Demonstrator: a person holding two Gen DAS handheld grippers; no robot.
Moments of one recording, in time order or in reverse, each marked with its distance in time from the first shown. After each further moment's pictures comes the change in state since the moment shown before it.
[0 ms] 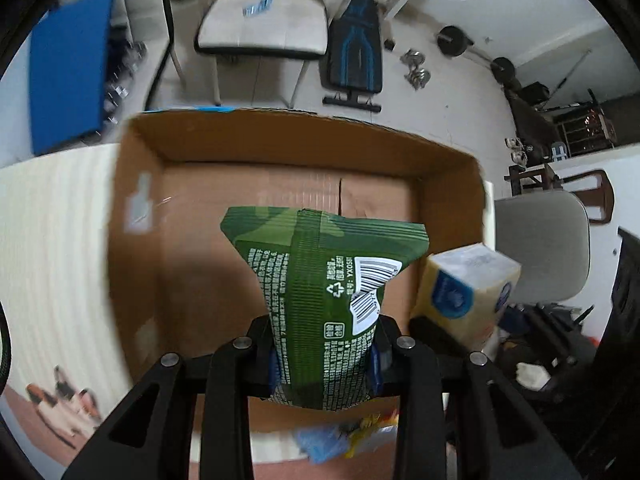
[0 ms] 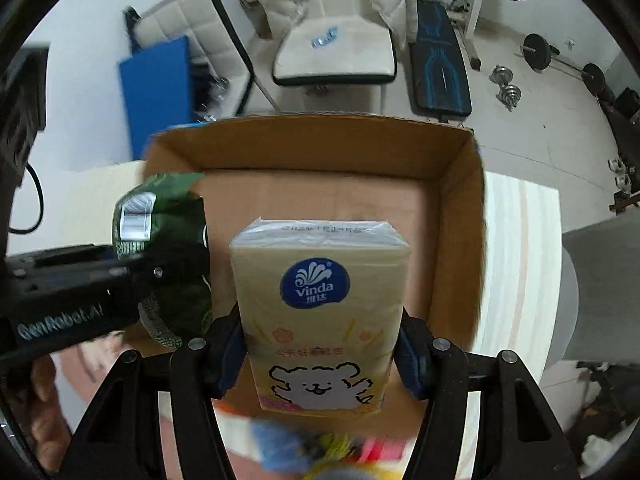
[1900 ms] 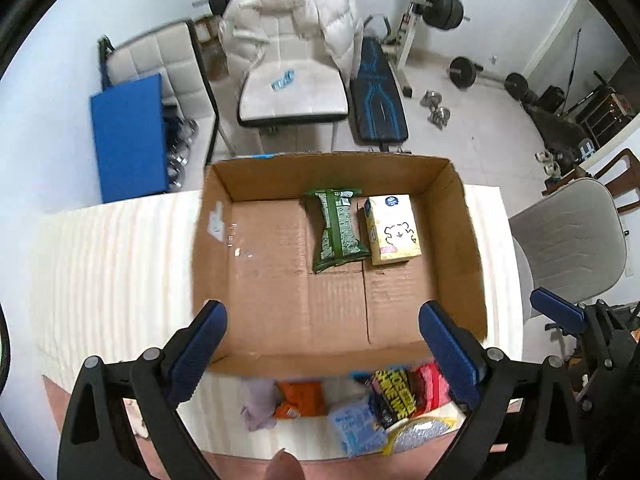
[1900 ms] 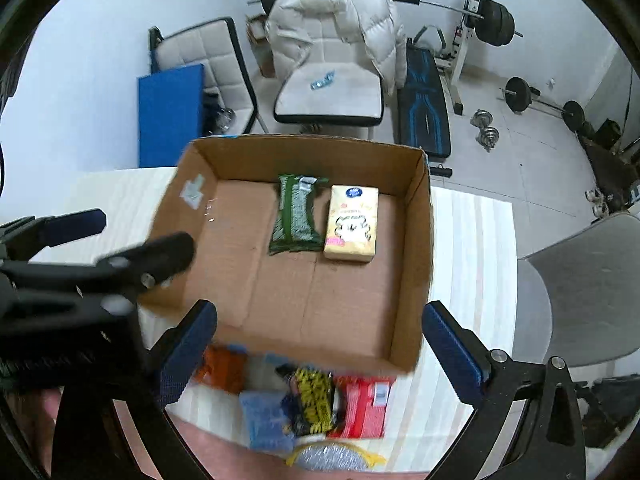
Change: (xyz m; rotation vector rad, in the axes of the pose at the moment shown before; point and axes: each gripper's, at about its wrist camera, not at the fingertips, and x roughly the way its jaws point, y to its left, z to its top) left arm -0.129 -0.074 -0.076 0.117 -0.306 0.286; right arm -0.091 -0.008 -0.060 -0.044 -0.222 -0.034
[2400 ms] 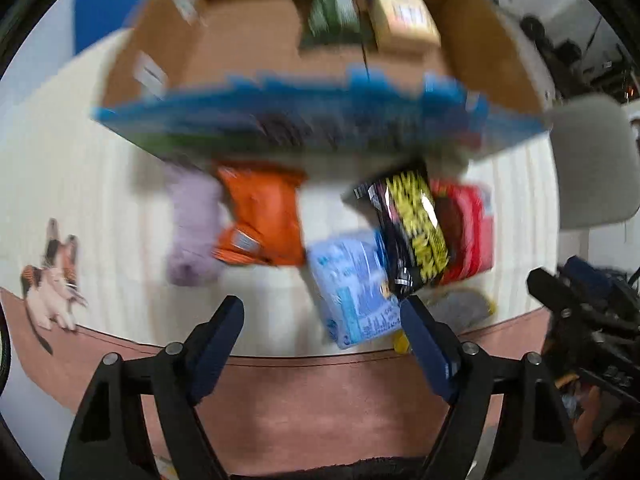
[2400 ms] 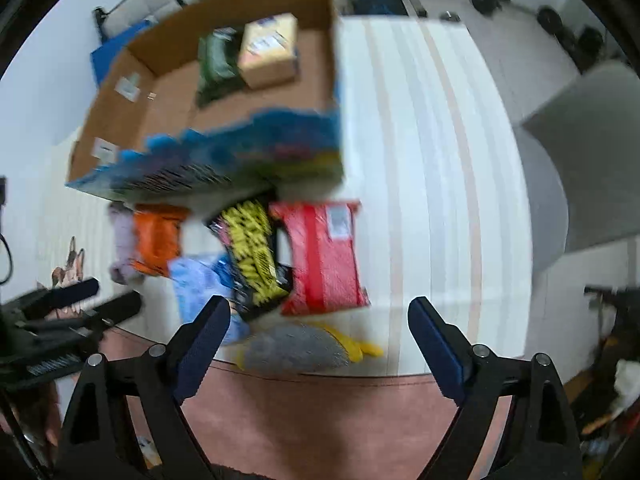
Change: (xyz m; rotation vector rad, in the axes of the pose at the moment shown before) left arm 0.123 -0.022 -0.168 -0.040 0.356 -0.050; right arm 0.063 -0.080 -0.164 0.206 0.236 -0.015
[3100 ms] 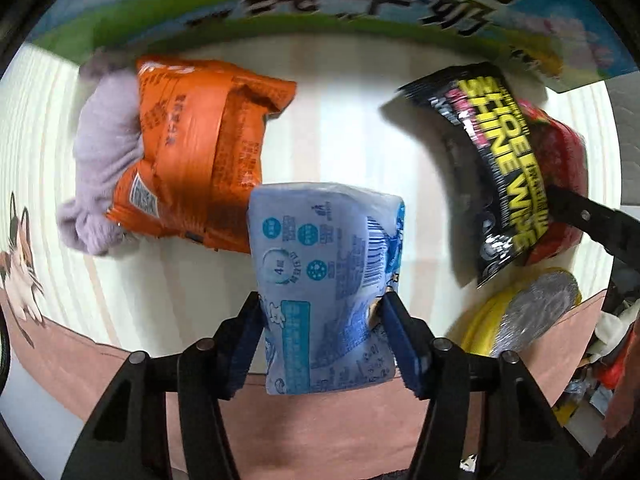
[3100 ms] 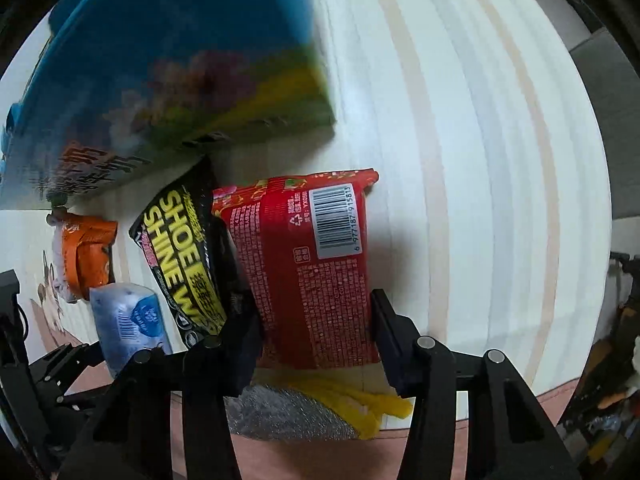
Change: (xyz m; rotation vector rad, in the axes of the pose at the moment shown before) left arm 0.104 0.006 -0.019 -0.022 0.144 0.044; right arm 0.108 -0.009 0.021 0.071 0.160 0.025
